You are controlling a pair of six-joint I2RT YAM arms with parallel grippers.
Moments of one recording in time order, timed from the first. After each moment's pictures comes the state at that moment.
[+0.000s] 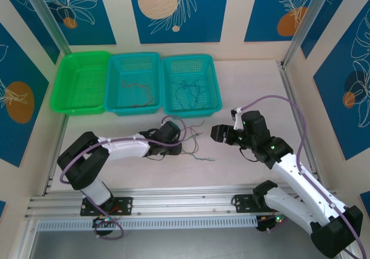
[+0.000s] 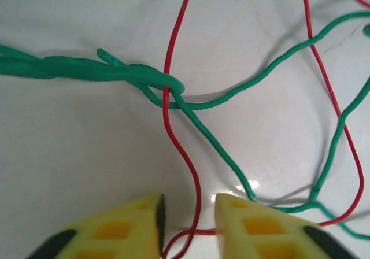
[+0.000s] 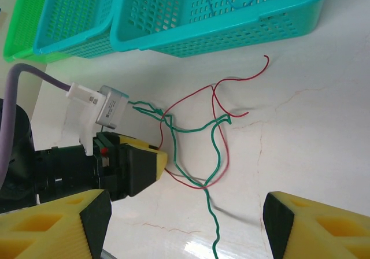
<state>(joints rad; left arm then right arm) -0.86 1.62 0.82 -0.23 -0.01 -0.70 0.49 0.82 0.71 -0.56 -0.23 0.60</state>
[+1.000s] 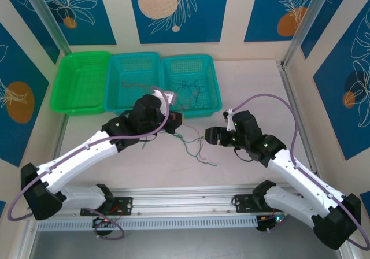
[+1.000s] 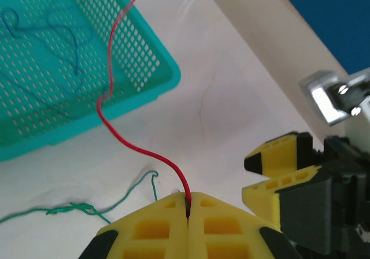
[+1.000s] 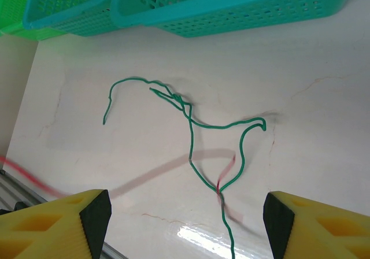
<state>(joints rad) -0.85 1.21 1.14 -0.44 0.04 -0.50 0.59 0.89 0.73 -0.54 -0.18 0.61</state>
